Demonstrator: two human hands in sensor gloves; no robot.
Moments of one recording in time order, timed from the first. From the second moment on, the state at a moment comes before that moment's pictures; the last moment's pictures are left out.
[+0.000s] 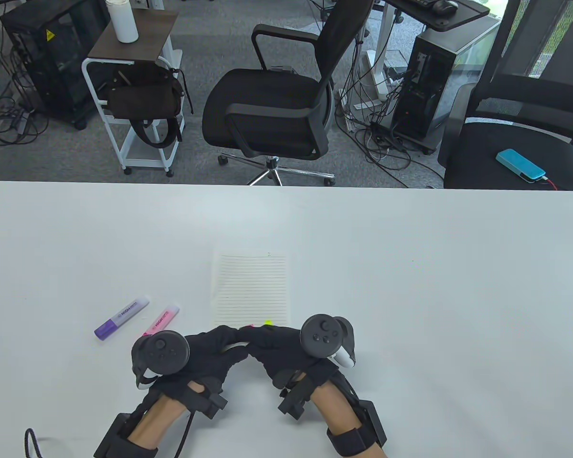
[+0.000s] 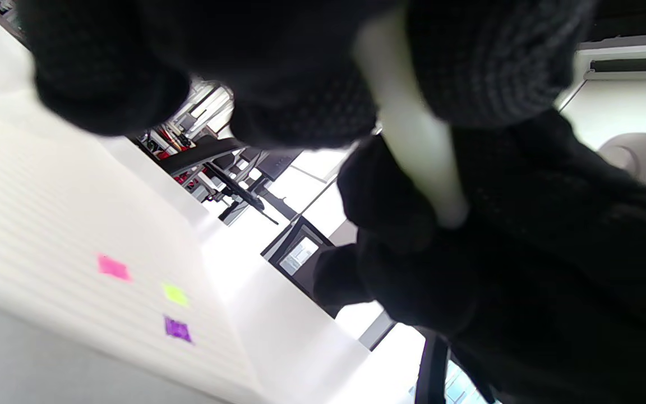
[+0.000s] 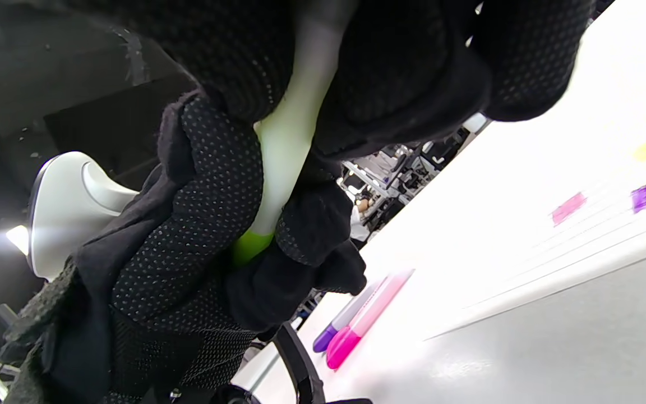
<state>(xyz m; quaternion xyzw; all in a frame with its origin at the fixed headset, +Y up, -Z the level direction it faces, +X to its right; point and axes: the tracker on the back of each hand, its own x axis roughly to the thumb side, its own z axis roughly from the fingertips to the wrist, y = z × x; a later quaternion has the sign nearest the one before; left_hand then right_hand) -0.203 -0.744 -0.285 0.07 -0.23 0.41 0.88 0.031 -0.741 -0.308 0.31 0.04 0.83 0.47</state>
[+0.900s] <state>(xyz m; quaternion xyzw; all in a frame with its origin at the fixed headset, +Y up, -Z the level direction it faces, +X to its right) -0.214 -0.736 -0.283 0.09 -0.24 0.44 0.86 0.176 -0.771 -0.342 -0.16 -0.05 0.95 0.28</state>
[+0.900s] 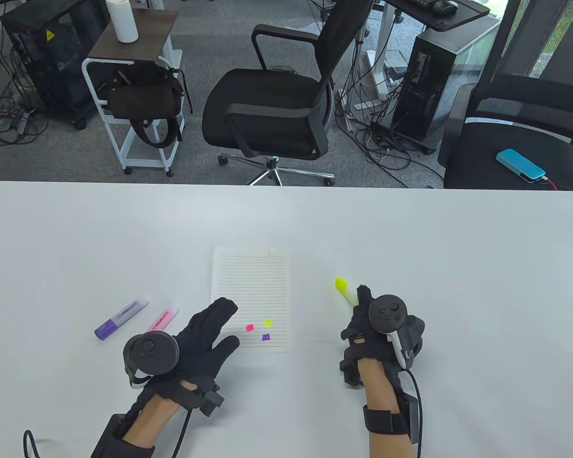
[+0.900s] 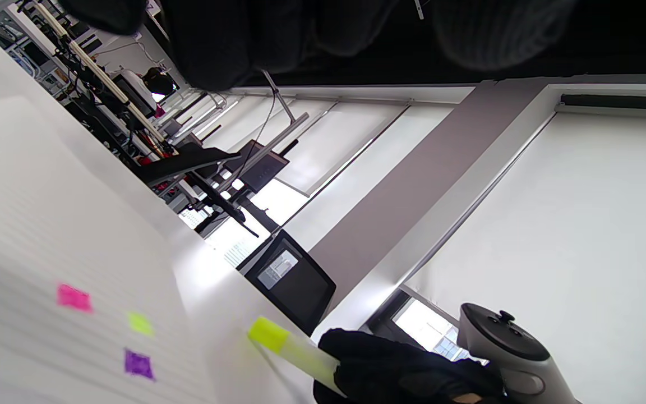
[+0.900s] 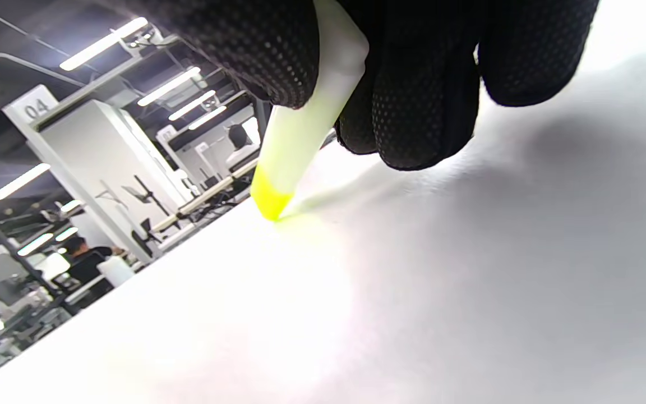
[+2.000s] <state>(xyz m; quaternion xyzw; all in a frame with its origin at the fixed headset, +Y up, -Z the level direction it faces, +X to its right) -0.218 -0.732 -0.285 0.10 -0.25 0.48 0.84 0.058 -0.747 -0.314 0.24 0.02 0.80 0.55</state>
